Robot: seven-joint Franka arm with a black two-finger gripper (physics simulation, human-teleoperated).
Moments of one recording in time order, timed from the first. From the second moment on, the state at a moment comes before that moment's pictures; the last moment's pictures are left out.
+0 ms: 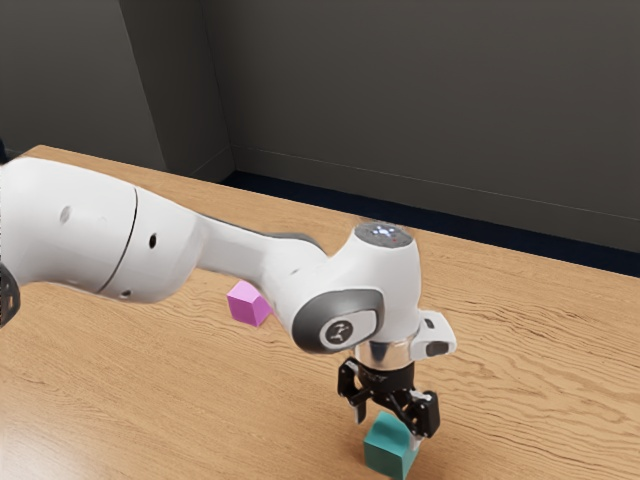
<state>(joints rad) -0.42 0.34 -0.21 -1.97 -0.01 2.22 -0.50</state>
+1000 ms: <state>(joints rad) -0.46 0.39 -0.17 -1.93 -0.01 2.24 -0.54</state>
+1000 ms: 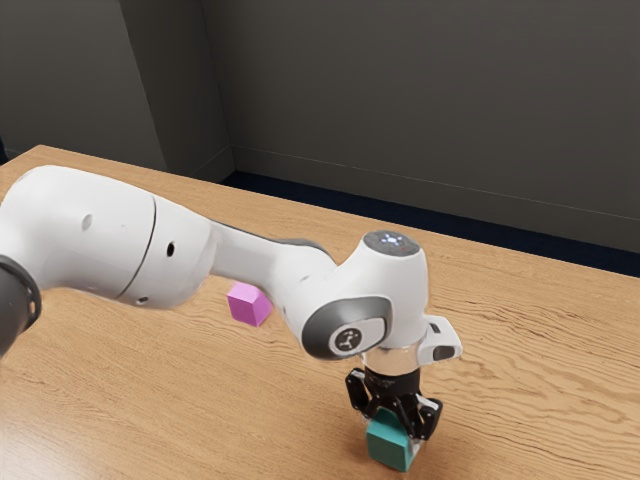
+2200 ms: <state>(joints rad) 0.14 0.33 -0.17 -1.73 0.15 1.95 0.04</state>
